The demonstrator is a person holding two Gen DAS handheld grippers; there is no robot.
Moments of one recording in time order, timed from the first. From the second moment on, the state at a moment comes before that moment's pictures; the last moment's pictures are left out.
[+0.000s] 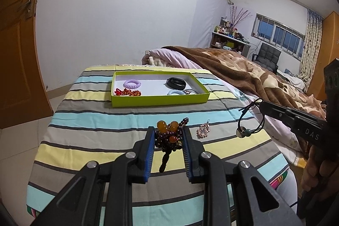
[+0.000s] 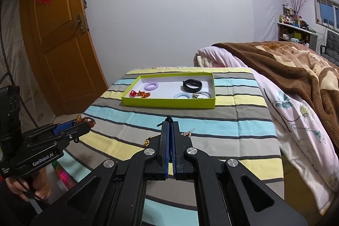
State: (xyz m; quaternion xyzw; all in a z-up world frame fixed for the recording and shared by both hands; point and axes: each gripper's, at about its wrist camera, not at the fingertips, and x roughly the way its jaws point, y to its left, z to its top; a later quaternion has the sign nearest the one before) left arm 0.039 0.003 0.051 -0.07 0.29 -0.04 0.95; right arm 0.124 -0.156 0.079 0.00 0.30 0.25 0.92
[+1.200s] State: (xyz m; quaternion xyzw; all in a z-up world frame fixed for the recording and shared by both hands) left arm 0.211 0.040 0.033 -0.04 0.30 -0.01 0.95; right arm 0.284 -0.091 0.060 -0.03 0.32 0.27 0.91
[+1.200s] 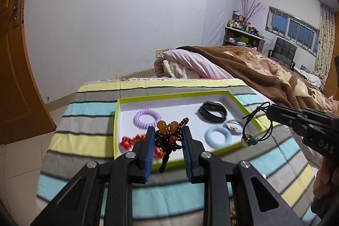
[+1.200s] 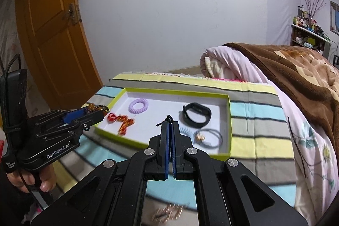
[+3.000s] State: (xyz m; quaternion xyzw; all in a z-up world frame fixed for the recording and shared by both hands) left arm 0.177 0.020 0.038 -0.04 0.31 -0.03 0.95; right arm 0.245 -0.109 0.049 -0.02 0.33 0.26 0.91
